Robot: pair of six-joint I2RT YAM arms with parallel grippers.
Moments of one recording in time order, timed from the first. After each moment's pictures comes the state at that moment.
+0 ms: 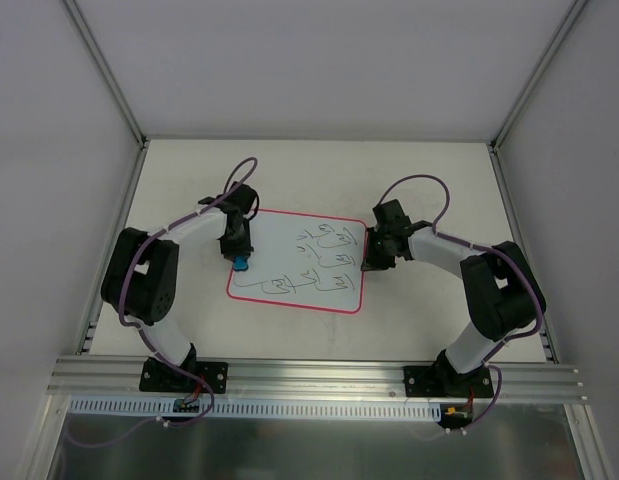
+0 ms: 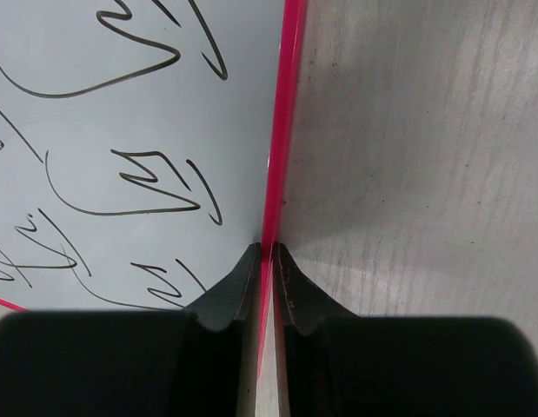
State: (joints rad) left arm -0.36 1.72 1.09 -0.68 -0.14 -0.46; right arm 0.46 1.66 0.90 -0.37 -0.11 0.53
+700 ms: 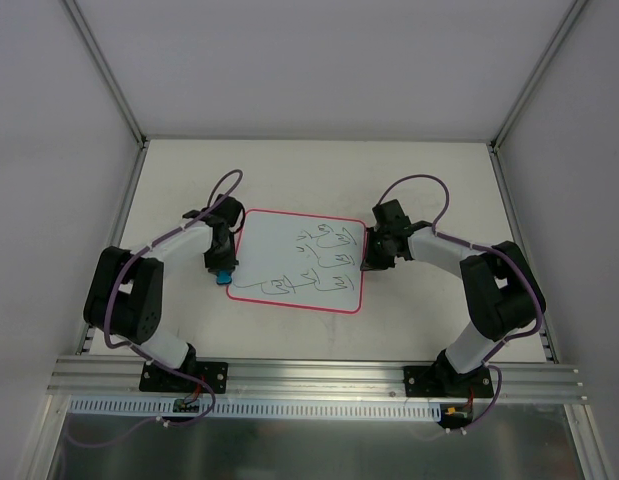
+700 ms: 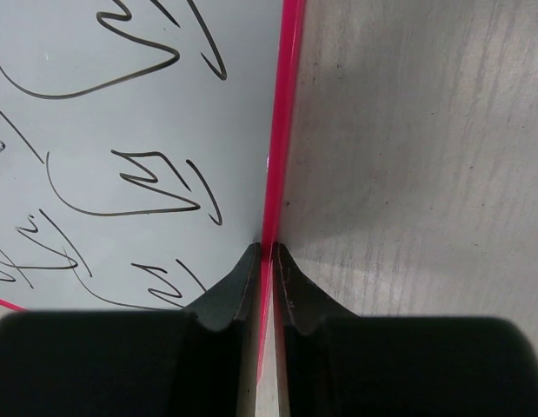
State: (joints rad) left arm -0.31 1.58 0.94 -0.70 -0.19 -0.44; right arm 0.46 1.66 0.90 -0.36 -0.11 0.53
